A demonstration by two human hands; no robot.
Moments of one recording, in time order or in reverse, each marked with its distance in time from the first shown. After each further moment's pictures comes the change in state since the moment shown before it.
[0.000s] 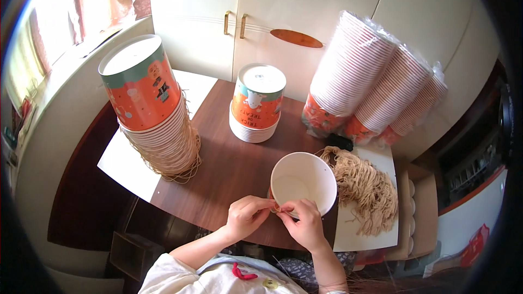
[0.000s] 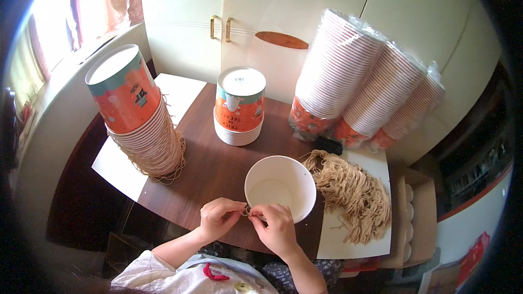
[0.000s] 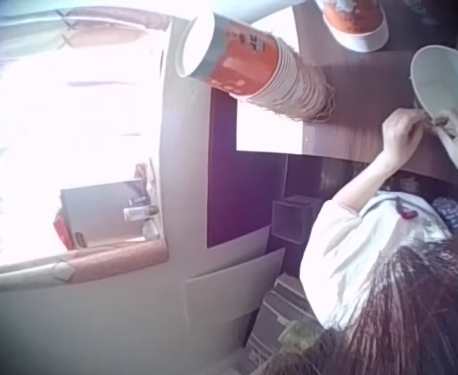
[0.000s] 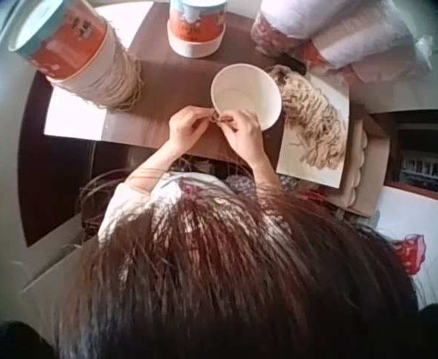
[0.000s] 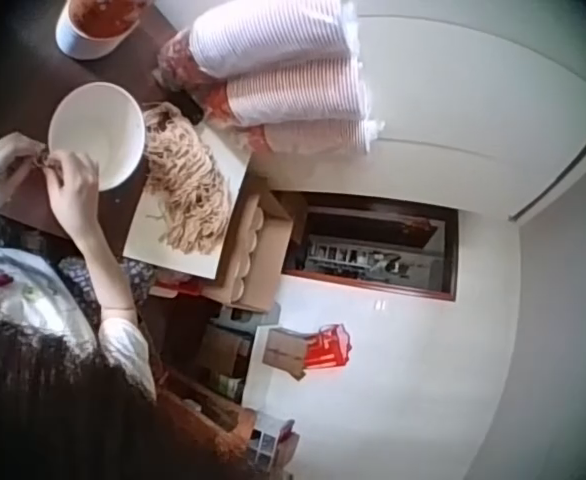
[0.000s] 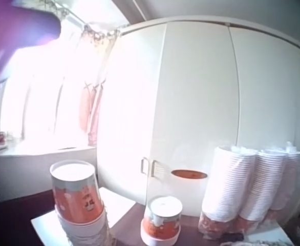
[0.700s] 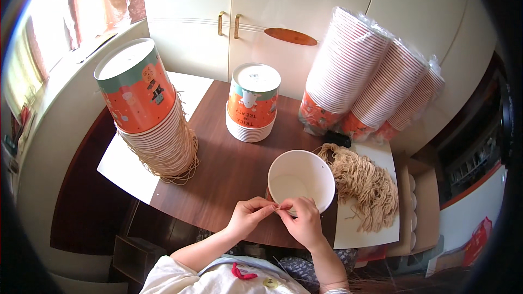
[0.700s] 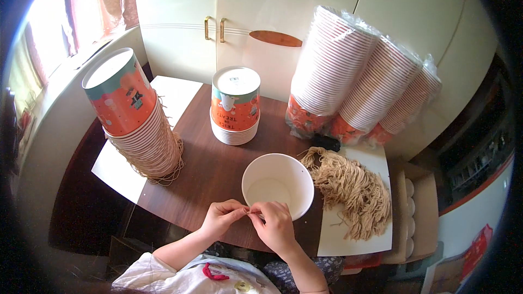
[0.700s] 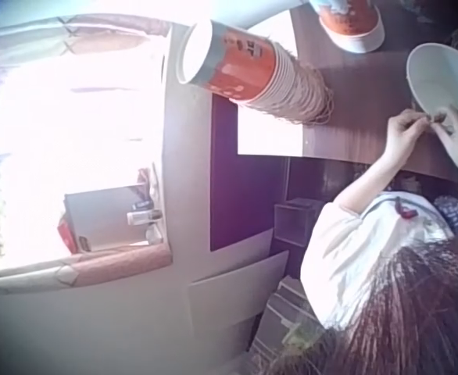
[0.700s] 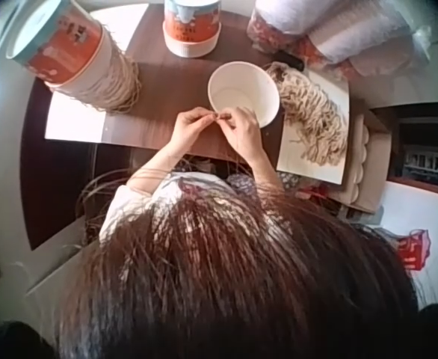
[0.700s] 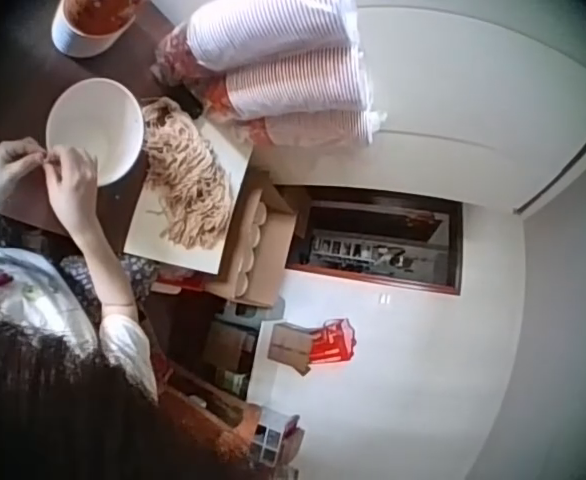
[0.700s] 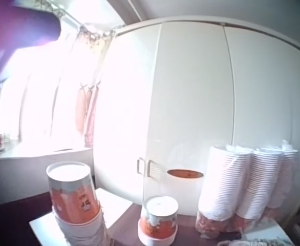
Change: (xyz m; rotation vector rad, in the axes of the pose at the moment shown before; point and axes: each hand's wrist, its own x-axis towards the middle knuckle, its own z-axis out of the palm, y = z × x) left_hand -0.017 -0.005 0.011 -0.768 -0.142 -0.747; right_hand -0.003 0.006 0.003 -0.019 0.033 -0.026
